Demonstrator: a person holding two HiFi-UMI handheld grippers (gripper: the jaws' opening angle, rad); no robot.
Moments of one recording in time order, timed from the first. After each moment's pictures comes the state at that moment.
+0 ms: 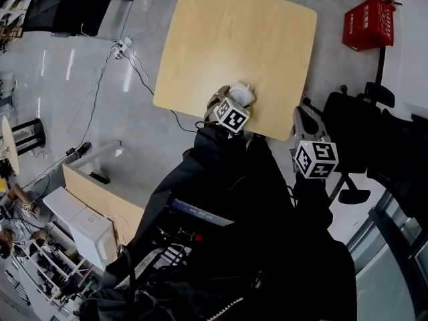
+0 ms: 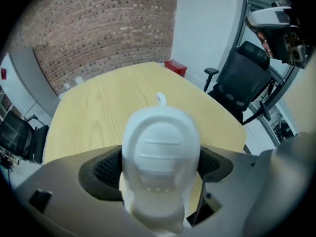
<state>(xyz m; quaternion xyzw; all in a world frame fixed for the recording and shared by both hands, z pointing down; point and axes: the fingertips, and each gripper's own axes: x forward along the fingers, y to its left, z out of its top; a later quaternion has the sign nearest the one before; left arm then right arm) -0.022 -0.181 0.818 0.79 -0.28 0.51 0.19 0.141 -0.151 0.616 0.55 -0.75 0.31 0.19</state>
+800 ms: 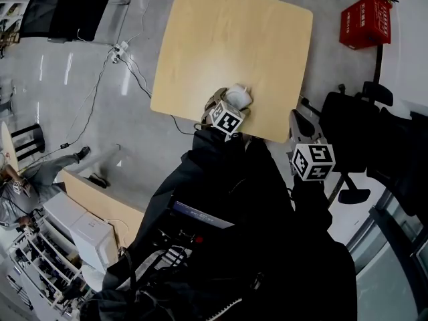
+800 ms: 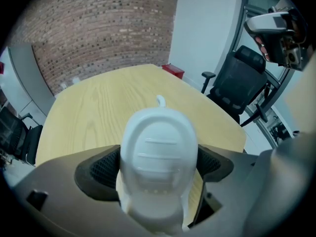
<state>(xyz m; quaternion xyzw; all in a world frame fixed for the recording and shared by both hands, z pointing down) -0.019 -0.183 0.824 0.81 -0.27 0.48 0.20 0.139 -0.148 0.619 0.54 -0.76 0.32 0.19</state>
